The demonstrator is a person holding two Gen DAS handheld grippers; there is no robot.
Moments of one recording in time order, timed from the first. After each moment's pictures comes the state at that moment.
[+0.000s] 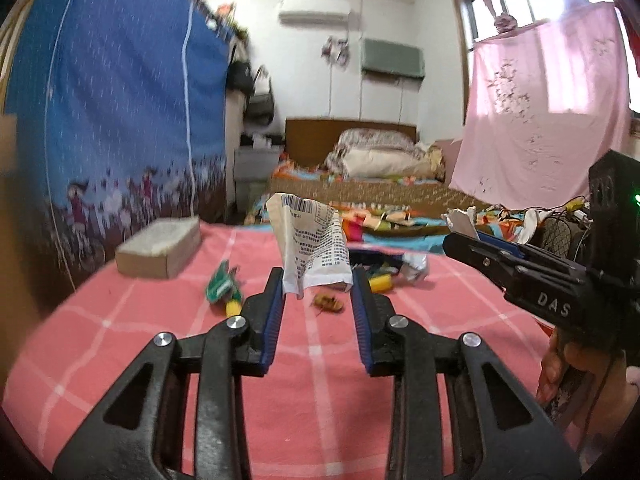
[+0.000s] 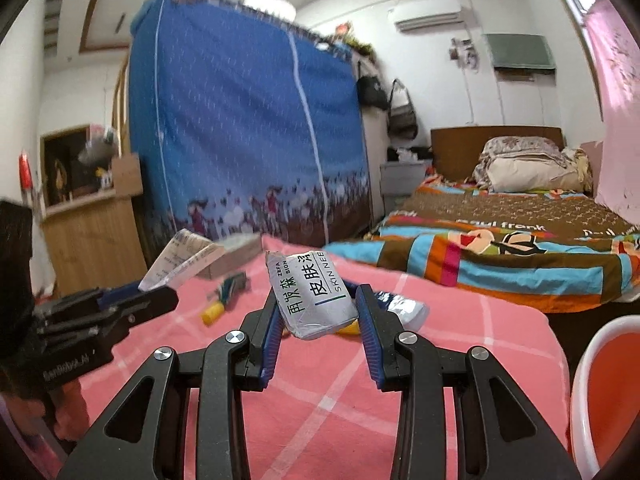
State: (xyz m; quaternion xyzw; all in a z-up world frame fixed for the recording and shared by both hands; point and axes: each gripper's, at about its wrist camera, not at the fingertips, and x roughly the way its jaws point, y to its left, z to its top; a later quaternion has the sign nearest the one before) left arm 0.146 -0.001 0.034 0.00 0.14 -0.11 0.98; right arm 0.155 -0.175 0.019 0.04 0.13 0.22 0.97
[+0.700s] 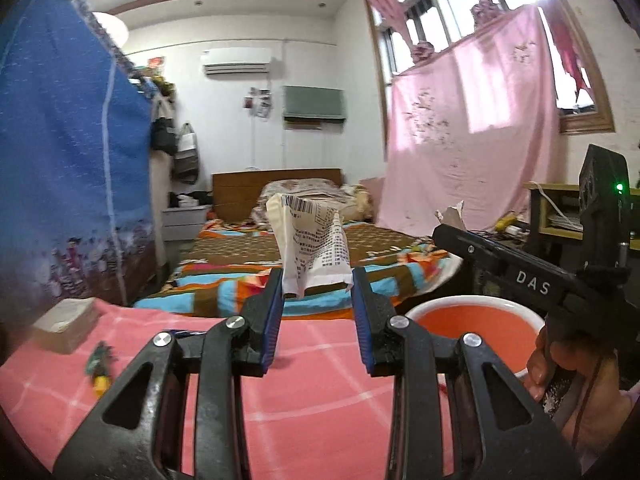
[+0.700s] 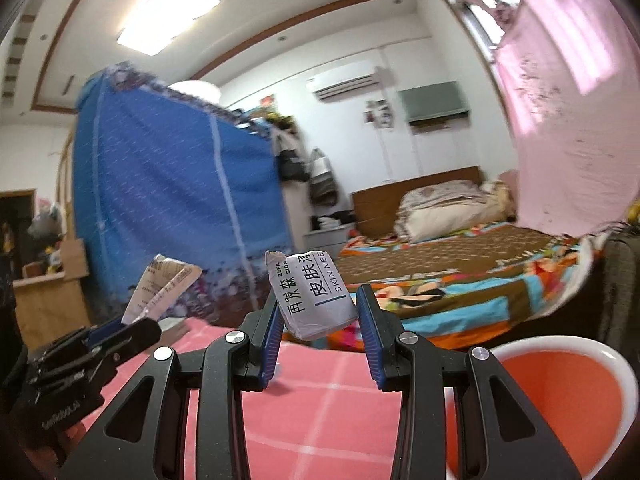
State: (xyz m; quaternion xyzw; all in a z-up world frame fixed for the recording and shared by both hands) left arm 0.130 -0.122 0.073 0.03 0.05 -0.24 0.97; right arm 0.095 -0.298 0.061 0.10 0.02 0.08 0.99
